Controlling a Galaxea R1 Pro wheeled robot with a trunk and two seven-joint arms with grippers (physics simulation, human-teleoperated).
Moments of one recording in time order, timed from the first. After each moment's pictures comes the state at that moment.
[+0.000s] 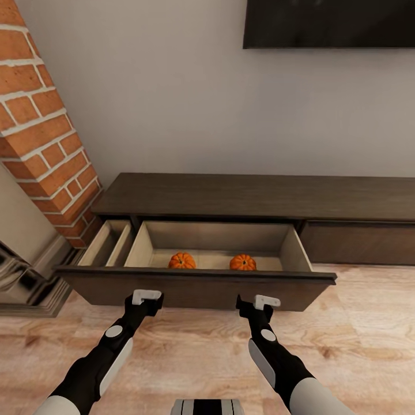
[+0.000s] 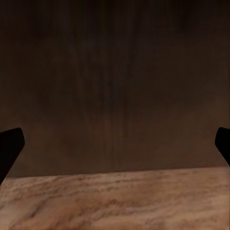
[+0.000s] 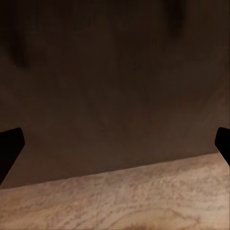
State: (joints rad) left arm -0.47 0.11 -0.28 -0.92 0.23 0.04 0.07; right arm -0.58 0.09 0.33 -0.59 -0.36 -0.19 -0.32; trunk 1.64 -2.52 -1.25
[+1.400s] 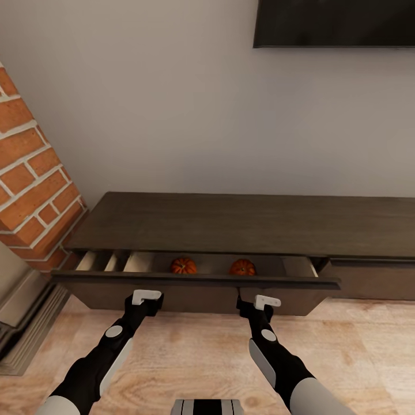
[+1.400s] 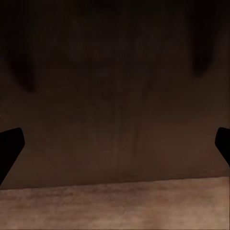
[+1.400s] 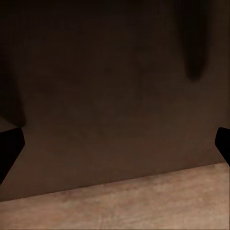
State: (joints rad) left arm -0.47 0.11 -0.28 -0.92 0.23 0.04 0.07; right arm -0.58 0.09 0.33 -0.59 -0.37 -0.19 -0.32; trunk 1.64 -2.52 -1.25
